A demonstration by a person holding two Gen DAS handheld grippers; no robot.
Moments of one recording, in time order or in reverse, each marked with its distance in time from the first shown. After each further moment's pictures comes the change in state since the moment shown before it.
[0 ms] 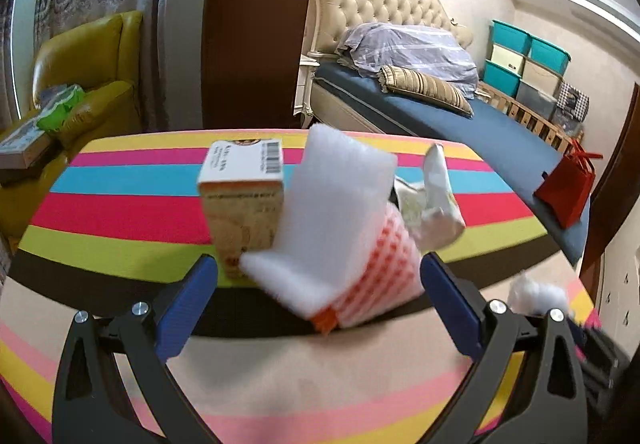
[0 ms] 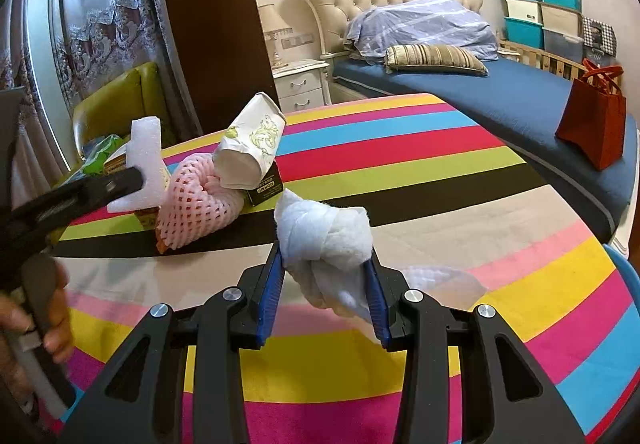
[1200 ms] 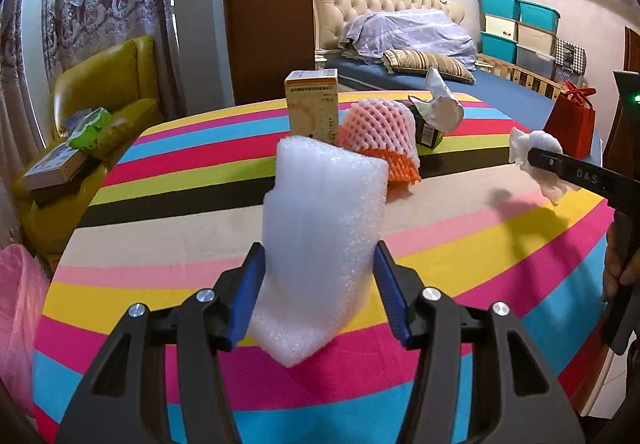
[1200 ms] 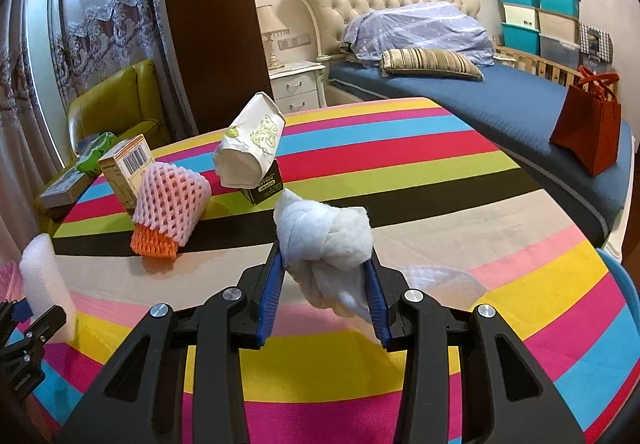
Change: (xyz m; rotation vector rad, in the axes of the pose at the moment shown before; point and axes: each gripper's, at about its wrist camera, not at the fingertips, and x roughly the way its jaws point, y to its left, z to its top) left arm -0.105 0.052 -0.114 0.154 -0.017 0.093; right arm -0.004 0.010 0.000 -0.025 -0.011 -0.037
